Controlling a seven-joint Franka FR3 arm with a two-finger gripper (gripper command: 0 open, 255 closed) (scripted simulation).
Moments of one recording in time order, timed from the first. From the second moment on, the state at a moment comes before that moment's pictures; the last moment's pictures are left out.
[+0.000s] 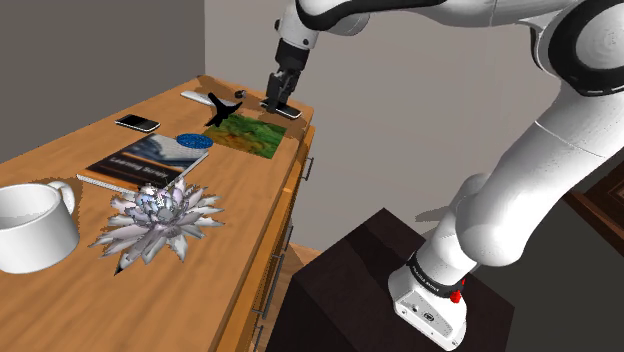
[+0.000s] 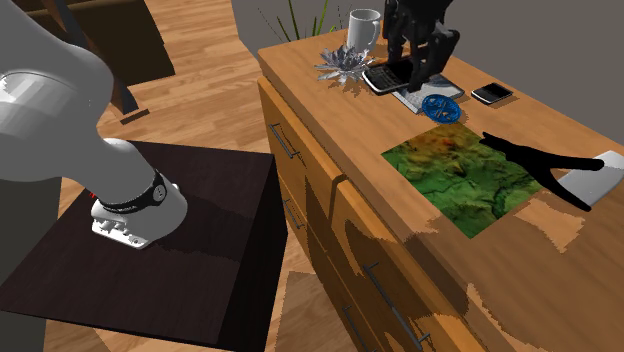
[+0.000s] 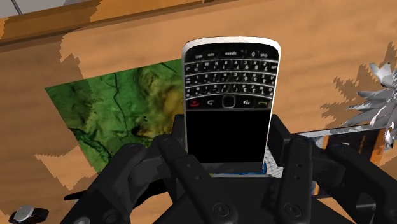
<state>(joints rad) 0.27 -0.07 -0.04 -1.99 0.08 2.01 -0.25</state>
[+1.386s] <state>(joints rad) 0.50 -0.07 0.25 -1.98 0.04 2.03 0.28</state>
